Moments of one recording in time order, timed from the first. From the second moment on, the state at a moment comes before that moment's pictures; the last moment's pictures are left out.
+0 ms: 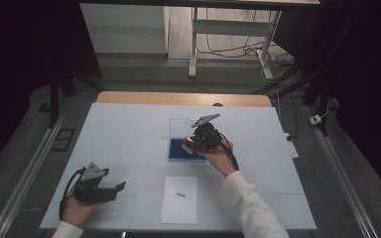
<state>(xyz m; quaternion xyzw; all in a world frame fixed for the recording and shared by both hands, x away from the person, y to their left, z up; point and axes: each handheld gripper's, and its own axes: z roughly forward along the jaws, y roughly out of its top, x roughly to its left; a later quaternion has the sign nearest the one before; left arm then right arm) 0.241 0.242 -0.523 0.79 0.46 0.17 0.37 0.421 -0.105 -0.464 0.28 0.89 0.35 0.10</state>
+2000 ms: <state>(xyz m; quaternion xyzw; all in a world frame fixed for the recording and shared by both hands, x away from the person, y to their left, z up) 0.236 0.236 -0.520 0.79 0.46 0.16 0.38 0.349 -0.210 -0.459 0.28 0.84 0.43 0.16</state>
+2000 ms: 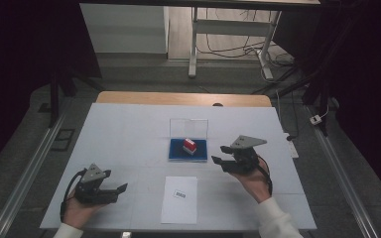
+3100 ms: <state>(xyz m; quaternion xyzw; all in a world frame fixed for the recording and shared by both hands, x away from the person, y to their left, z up) 0.232 0.233 -0.519 0.79 0.45 0.17 0.38 0.302 -0.296 -0.502 0.31 0.84 0.42 0.18</state>
